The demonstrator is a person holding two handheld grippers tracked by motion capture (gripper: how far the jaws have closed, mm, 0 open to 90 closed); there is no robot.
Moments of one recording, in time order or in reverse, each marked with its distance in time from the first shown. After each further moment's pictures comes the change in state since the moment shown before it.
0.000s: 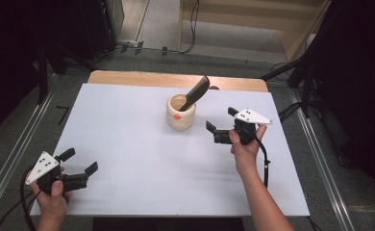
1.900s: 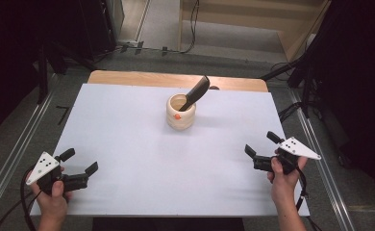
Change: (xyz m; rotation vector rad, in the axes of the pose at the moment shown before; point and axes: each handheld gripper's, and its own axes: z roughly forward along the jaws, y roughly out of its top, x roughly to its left) left arm -0.001 0.000 0.000 -0.001 0.009 0.008; right arm -0.043 -0.059 -0.108 -0.023 -0.109 0.025
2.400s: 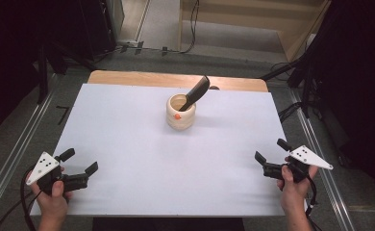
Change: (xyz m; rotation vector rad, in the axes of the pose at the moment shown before) left arm -0.001 0.000 0.000 0.002 0.004 -0.001; right arm -0.014 -0.017 -0.026 0.008 -0.042 0.010
